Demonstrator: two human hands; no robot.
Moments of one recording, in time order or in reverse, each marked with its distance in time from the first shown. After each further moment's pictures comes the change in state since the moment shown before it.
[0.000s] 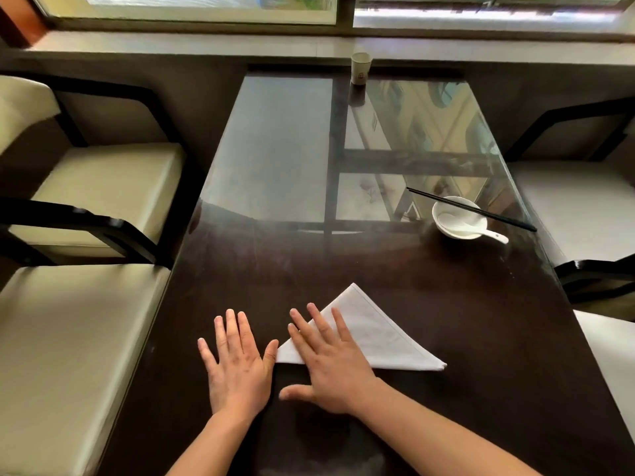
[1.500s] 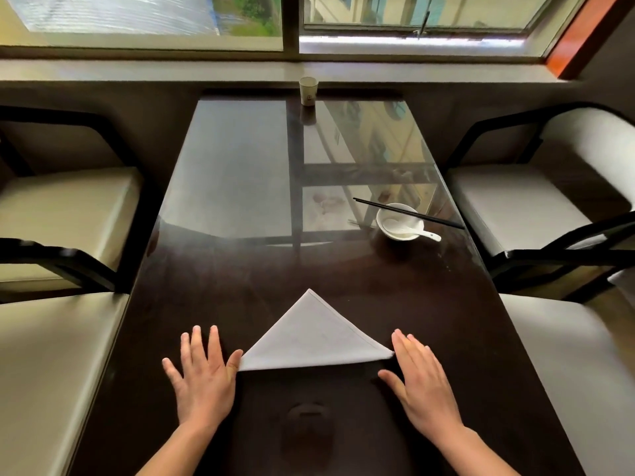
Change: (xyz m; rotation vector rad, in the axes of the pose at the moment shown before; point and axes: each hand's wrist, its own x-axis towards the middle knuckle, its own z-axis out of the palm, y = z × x) left_hand -0.002 0.009 -0.019 -0.080 -0.072 -0.019; right_hand -0.173 0.095 0.018 0.252 0.259 0.620
